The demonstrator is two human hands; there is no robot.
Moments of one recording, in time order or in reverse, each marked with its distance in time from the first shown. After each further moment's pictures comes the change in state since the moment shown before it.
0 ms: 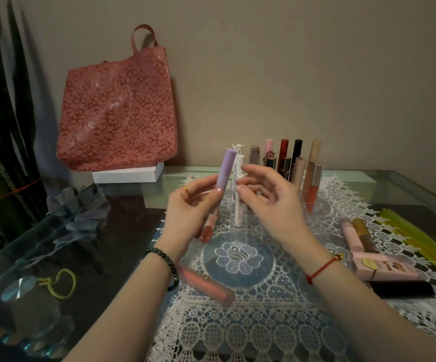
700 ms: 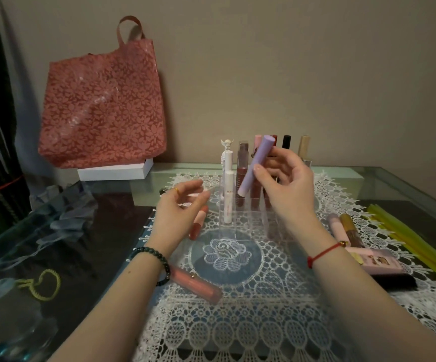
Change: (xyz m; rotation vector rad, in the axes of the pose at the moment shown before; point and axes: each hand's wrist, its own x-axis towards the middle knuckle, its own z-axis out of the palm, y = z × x) left_hand 0.004 -0.020 -0.003 0.265 0.050 -0.005; right_hand 0.016 -0.001 -0.026 -0.058 0.287 -0.009
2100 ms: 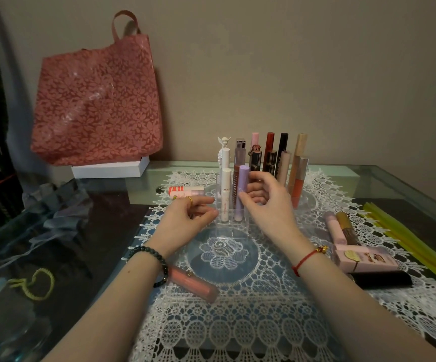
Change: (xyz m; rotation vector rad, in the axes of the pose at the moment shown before) left_hand 0.005 -0.019 0.004 0.176 -0.271 -0.042; right_hand -0.012 0.039 0.005 -0.307 -0.154 0.031
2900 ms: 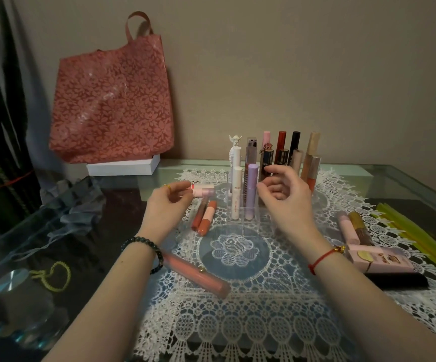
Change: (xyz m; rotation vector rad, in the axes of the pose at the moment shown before) left_hand 0.005 -0.007 -0.035 0.036 0.321 -0.072; right_hand -0.002 -0.005 -0.007 0.102 0.087 -0.014
